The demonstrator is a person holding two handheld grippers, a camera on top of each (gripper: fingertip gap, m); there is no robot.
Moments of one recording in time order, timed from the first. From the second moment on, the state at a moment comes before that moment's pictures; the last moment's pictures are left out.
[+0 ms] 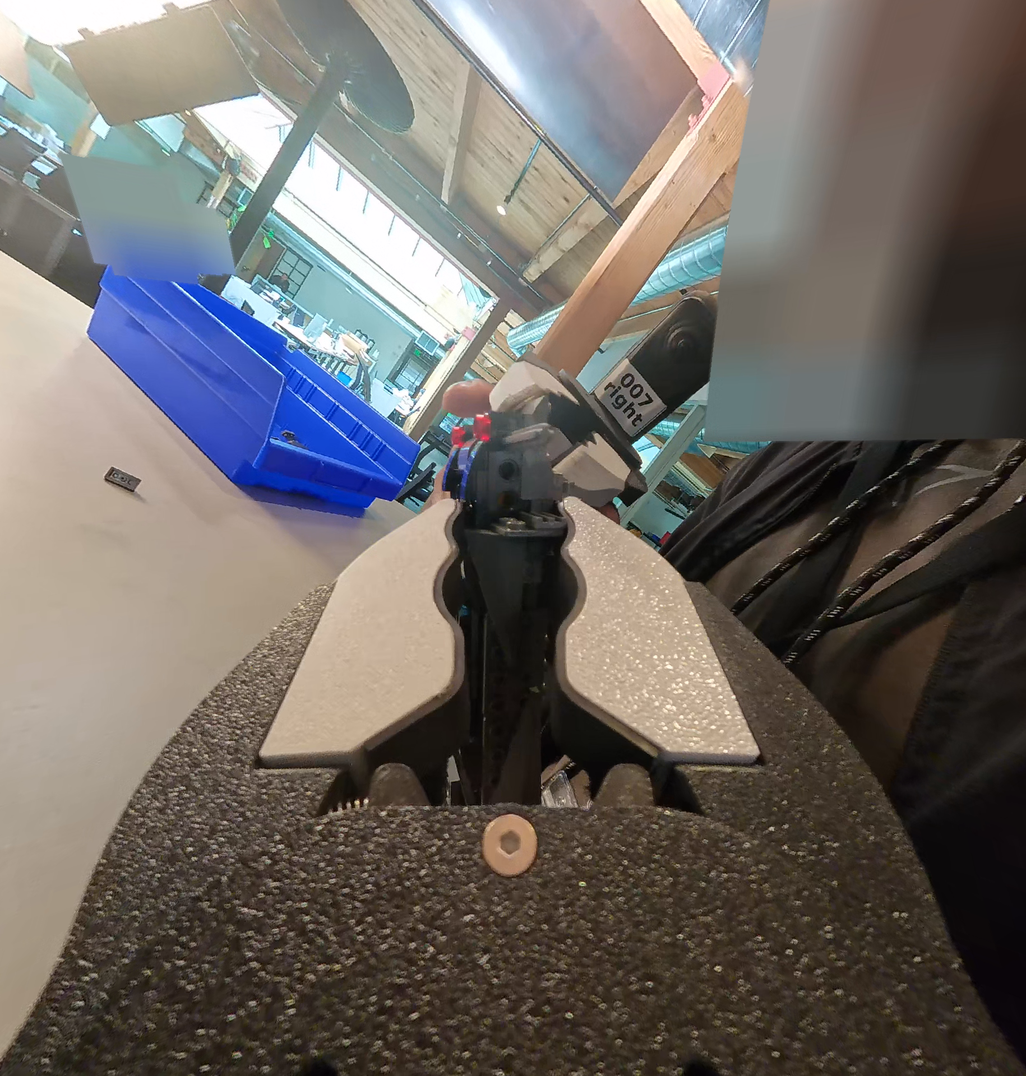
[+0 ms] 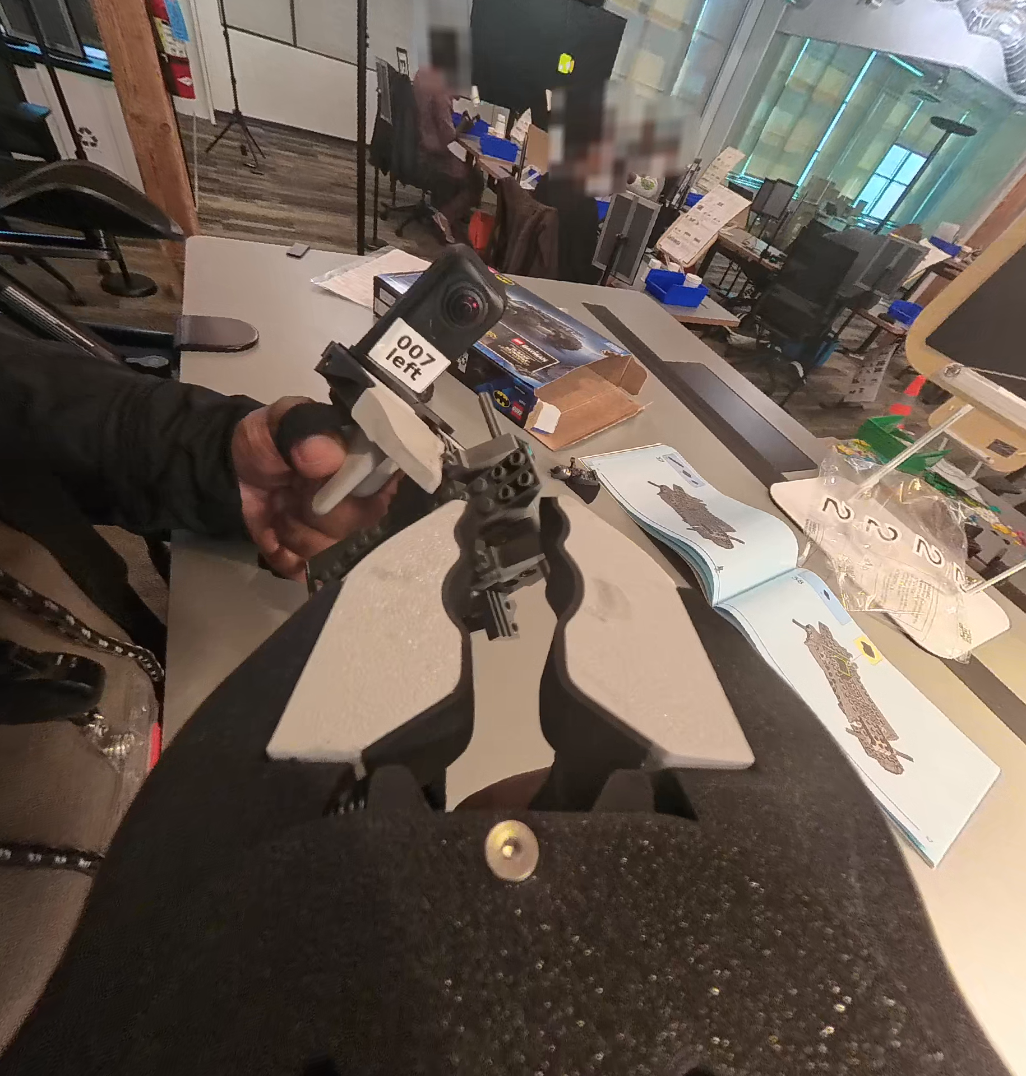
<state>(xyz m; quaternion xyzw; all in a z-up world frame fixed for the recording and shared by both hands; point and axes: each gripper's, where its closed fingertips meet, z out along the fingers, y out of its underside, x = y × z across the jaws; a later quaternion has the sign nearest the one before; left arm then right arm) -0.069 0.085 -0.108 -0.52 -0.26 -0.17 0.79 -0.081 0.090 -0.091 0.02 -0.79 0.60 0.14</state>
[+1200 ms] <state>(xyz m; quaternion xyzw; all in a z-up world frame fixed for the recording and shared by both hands) -0.053 0.096 -0.115 -0.57 -0.23 -0.20 0.76 -0.061 0.099 -0.102 0.09 -0.81 0.58 0.05</state>
